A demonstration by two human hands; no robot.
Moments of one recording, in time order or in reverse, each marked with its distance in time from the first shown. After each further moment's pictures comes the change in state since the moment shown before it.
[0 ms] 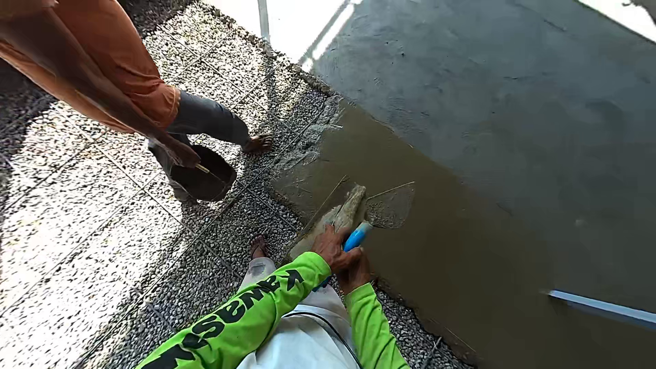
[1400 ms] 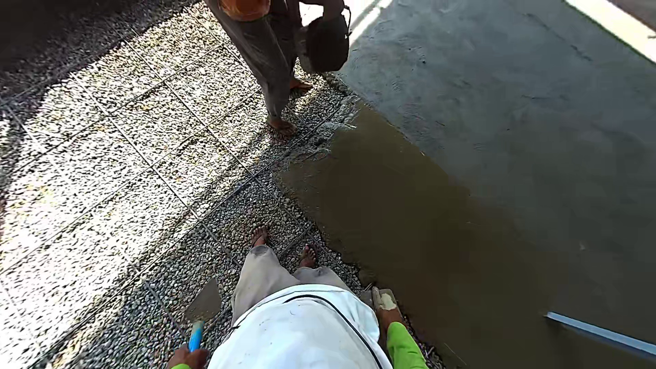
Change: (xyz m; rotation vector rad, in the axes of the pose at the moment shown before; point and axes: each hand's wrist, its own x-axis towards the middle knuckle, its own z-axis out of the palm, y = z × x) left_hand -0.291 -0.349 0.126 -0.339 0.173 -1.232; right_hand 0.005 0.050 -0.263 -1.547 0.355 0.623
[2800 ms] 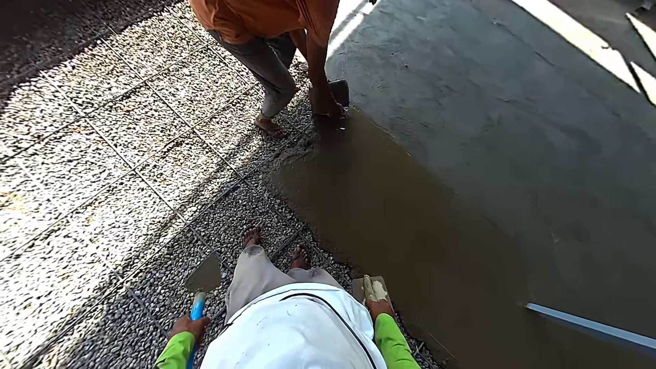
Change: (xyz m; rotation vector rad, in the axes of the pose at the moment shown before) left_hand 0.033 0.054 -0.006 -0.184 0.074 0.078; right_hand -0.021 -0.016 -0.008 0.108 0.032 0.007
